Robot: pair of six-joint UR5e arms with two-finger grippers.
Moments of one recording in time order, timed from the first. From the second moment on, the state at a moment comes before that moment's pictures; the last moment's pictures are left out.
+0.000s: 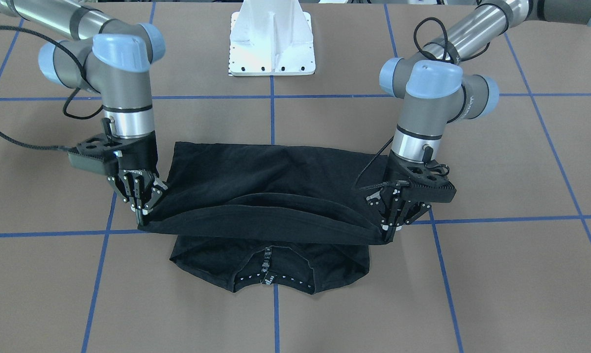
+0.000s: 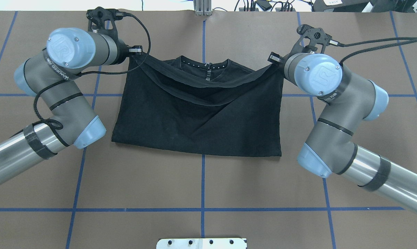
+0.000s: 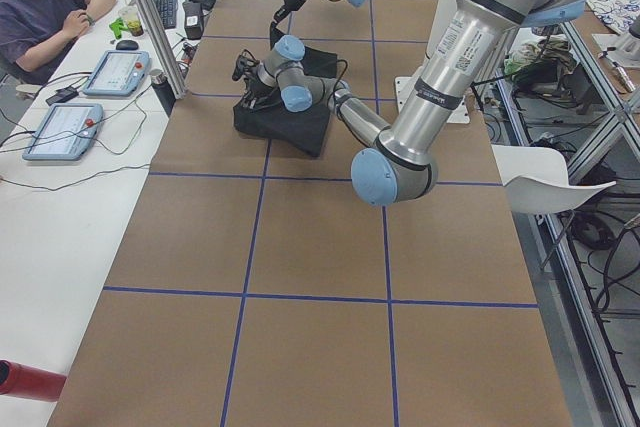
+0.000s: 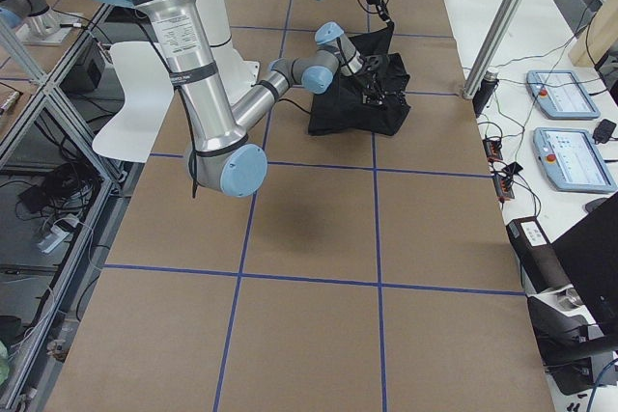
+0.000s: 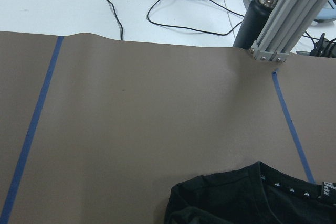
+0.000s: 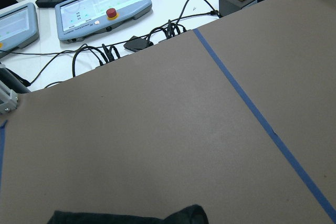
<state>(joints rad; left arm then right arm) -0.78 -2.16 -1.50 -2.11 -1.58 -1.06 0.69 -1.09 1.70 -1.31 1.38 1.51</state>
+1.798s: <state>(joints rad) -0.79 -2.26 -1.22 -2.28 -1.57 -0.96 0.69 -1.05 1.52 -1.30 1.38 1.49</state>
